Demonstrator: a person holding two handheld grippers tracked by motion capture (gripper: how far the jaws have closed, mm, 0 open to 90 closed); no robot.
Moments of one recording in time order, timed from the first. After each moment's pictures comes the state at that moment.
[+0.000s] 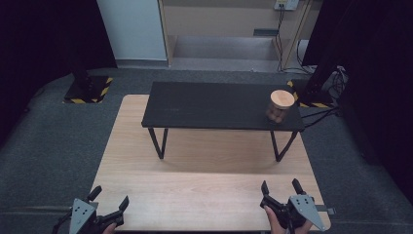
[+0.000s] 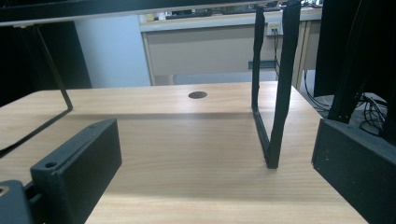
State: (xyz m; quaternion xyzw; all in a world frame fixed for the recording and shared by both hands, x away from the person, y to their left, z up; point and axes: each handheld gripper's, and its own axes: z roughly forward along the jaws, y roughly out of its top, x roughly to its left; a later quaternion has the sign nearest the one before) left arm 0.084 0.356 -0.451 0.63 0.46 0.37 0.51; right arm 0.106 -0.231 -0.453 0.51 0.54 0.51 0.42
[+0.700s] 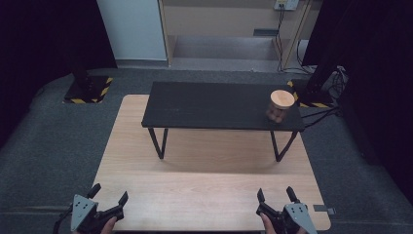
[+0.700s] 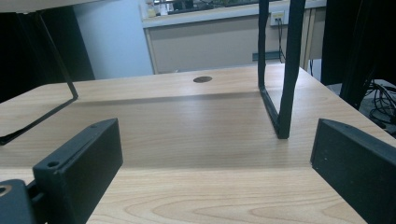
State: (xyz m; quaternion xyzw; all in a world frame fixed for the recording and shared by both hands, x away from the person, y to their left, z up) left arm 0.094 0.353 -0.452 0.61 0.48 0.37 0.50; right arm 0.099 -0.228 -0.488 0.52 0.53 0.52 0.41
